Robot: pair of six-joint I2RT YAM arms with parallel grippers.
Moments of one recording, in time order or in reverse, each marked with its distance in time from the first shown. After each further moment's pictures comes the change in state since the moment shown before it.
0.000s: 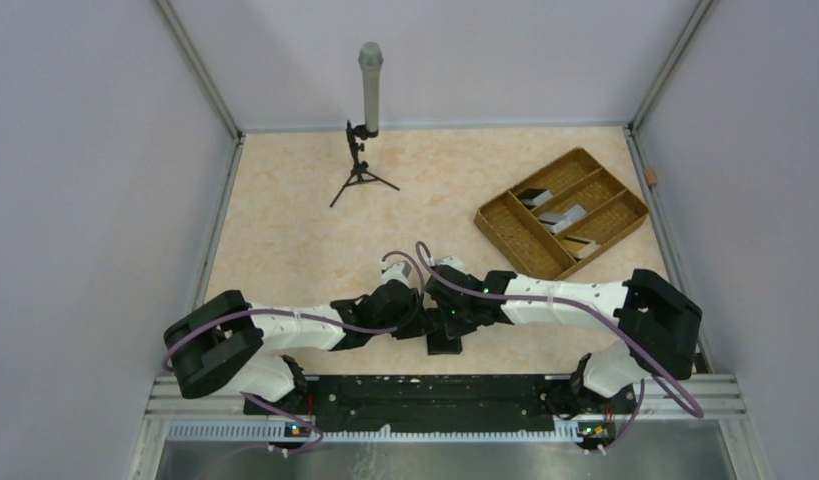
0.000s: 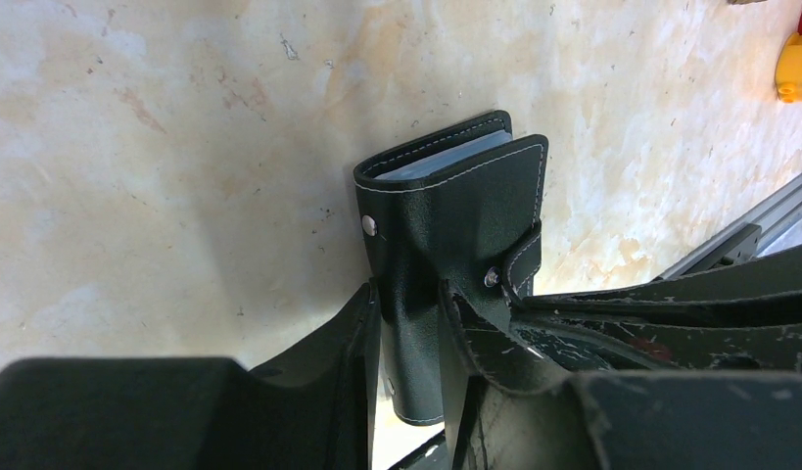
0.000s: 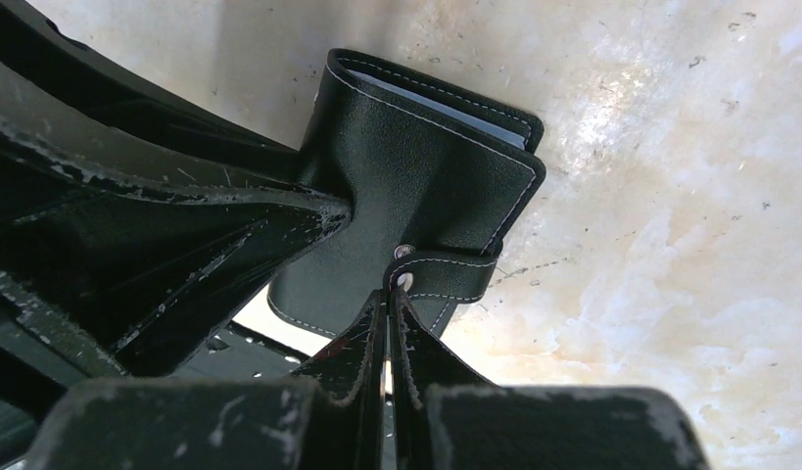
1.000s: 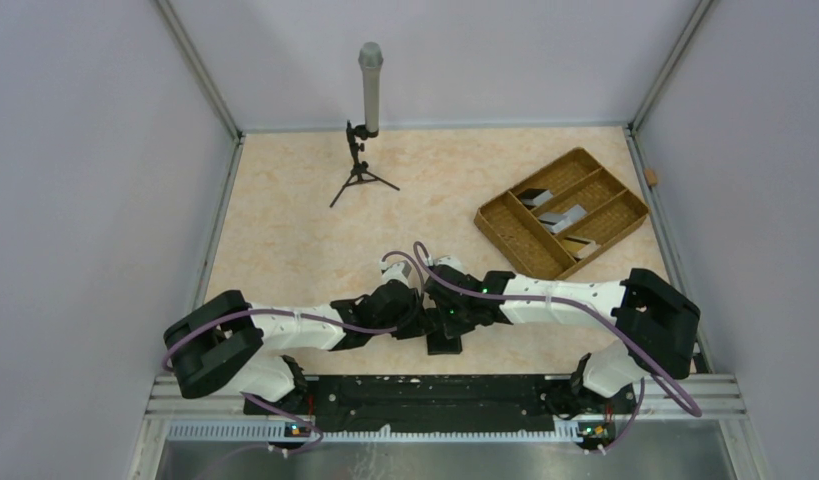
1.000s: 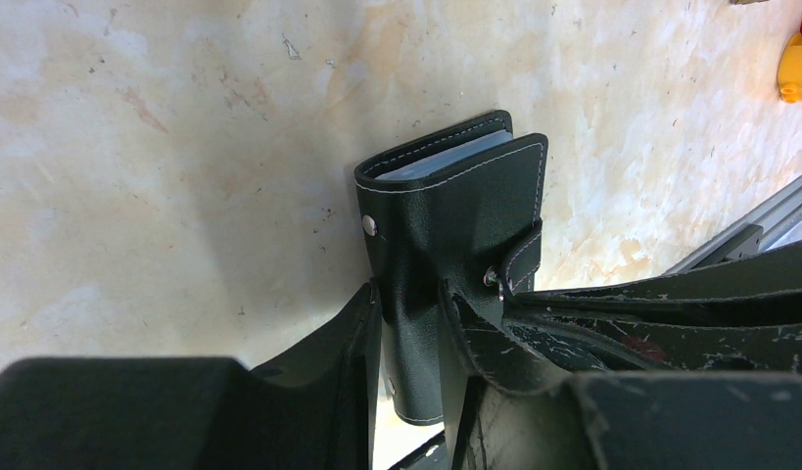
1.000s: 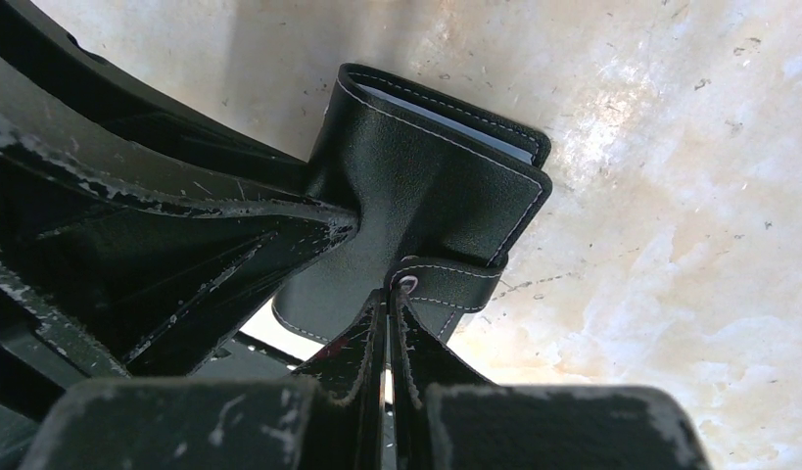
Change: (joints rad) left arm -0.001 0.000 0.002 -0.006 -0.002 0.000; right arm 0.000 0.014 0.000 0.026 0.000 -0.020
